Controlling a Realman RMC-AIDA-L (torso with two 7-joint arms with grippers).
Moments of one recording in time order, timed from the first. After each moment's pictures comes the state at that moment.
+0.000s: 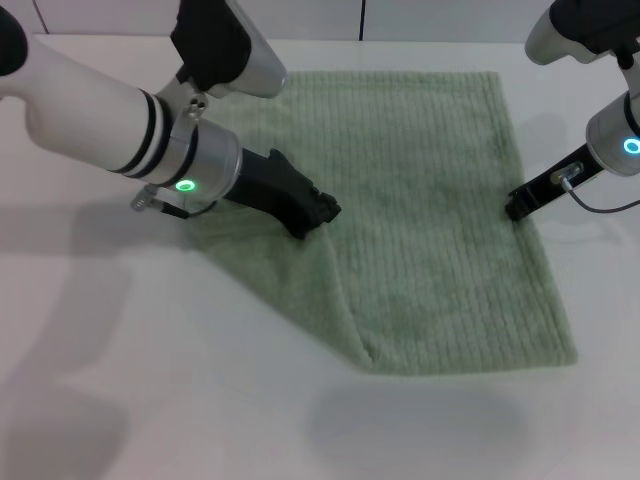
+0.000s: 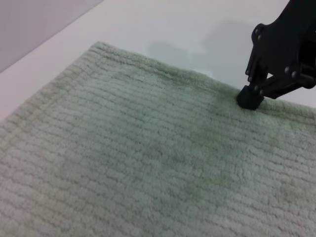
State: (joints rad) left arm -0.72 -2.05 -1.69 -0.81 2.12 -1.05 1.18; right arm 0.91 2.00 -1.22 -0.63 -2.62 -1.16 2.54
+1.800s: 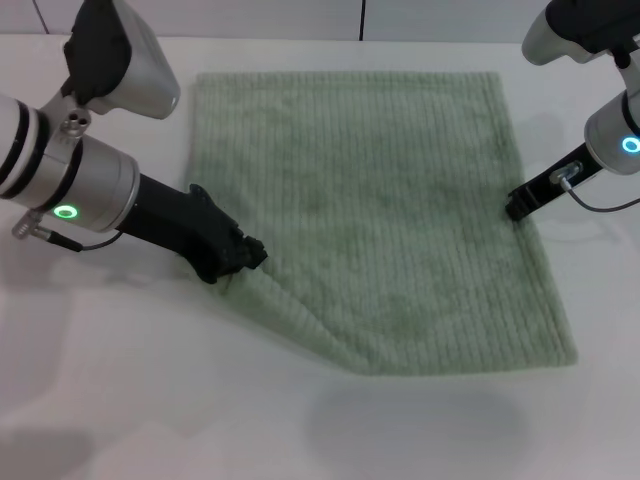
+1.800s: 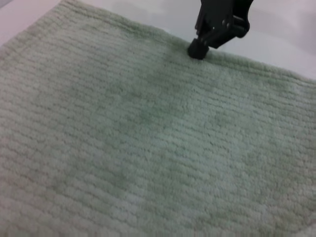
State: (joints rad) left arm -0.54 -2.04 -1.88 -1.13 2.26 -1.46 1.17; right arm 0.92 2.01 -1.22 -0.62 -2.64 -1.16 2.54
